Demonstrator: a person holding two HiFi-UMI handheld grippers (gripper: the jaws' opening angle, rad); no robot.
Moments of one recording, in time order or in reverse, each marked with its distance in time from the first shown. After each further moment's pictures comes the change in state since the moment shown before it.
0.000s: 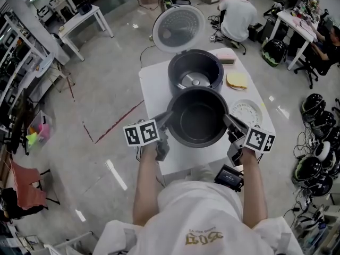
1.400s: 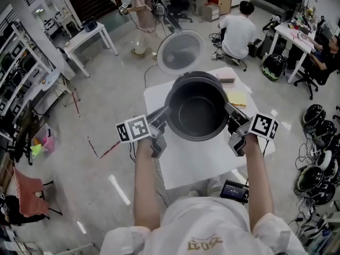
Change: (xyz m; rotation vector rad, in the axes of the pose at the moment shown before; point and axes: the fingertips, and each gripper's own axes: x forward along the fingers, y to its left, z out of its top) left arm -0.013 -0.059 0.105 -0.010 -0.131 -0.162; right arm 0.021 0.046 0.106 0.092 -0.111 0.122
